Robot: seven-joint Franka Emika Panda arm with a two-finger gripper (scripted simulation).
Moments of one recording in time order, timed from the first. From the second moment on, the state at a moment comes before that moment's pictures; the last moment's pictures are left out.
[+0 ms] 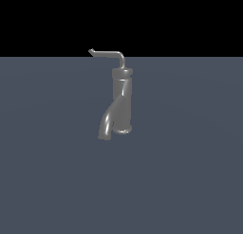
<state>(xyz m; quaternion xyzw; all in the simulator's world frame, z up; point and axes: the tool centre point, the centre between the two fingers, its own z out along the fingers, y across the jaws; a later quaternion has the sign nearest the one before) -0.256 -0.003 0.483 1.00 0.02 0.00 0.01</state>
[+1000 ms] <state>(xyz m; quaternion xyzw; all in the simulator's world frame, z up) -0.239 0.004 0.481 1.00 0.02 0.01 0.01</state>
